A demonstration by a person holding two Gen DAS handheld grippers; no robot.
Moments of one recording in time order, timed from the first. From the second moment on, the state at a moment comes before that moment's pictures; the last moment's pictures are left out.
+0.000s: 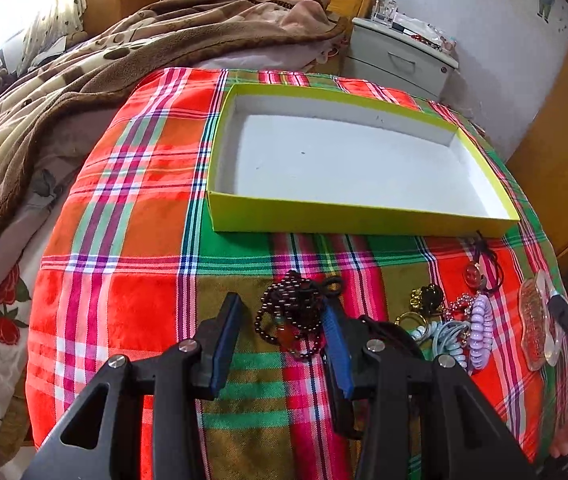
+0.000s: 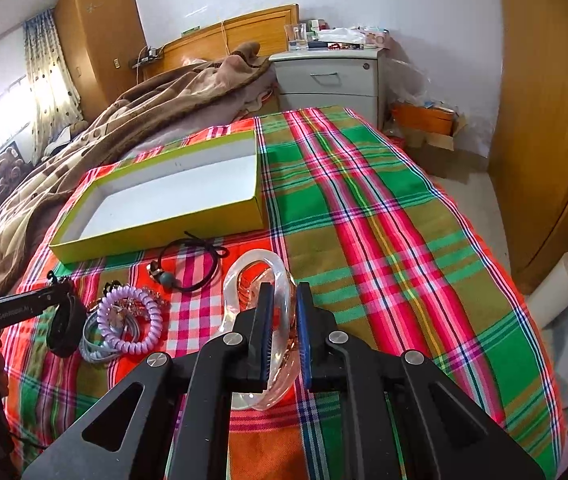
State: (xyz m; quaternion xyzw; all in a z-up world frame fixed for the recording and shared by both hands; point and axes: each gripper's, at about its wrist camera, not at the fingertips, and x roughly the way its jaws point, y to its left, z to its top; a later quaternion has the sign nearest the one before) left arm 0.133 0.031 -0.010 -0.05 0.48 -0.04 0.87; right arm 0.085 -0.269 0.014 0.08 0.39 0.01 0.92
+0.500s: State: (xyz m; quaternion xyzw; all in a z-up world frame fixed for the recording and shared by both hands) left arm 0.132 0.044 0.003 -0.06 0.48 -0.04 0.88; right arm 0.094 -0.270 0.029 0.09 0.37 0.01 0.92
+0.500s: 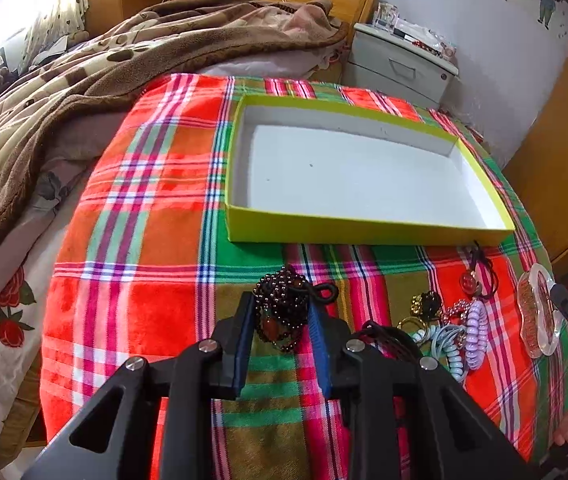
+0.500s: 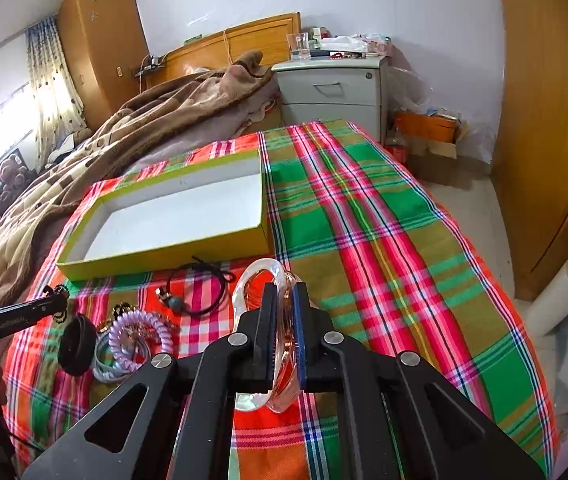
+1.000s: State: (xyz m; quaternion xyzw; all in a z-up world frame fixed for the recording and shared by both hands) left arm 0.159 0.053 0.042 -0.07 0.45 -0.04 0.89; right arm 0.138 -0.259 0.066 0.08 0.34 0.04 0.94
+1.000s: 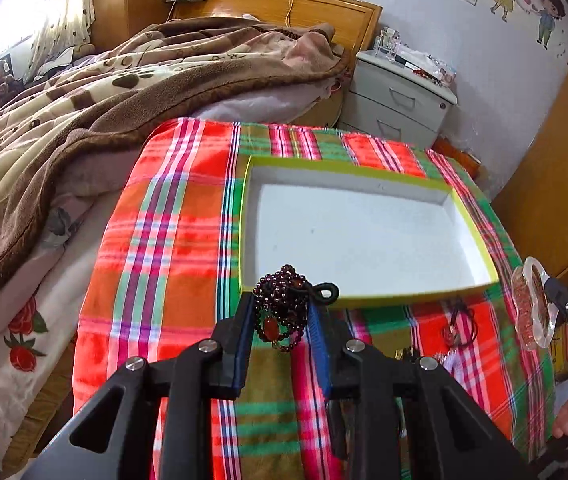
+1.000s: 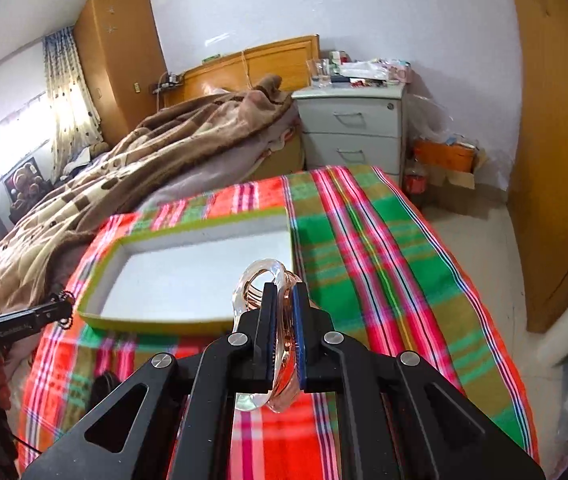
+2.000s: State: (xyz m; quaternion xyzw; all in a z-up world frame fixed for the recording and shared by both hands) left arm 0.281 0.032 0.008 -0.06 0.48 -0.06 0.87; right arm 0.268 -0.243 0.031 0.07 0.38 0.06 0.92
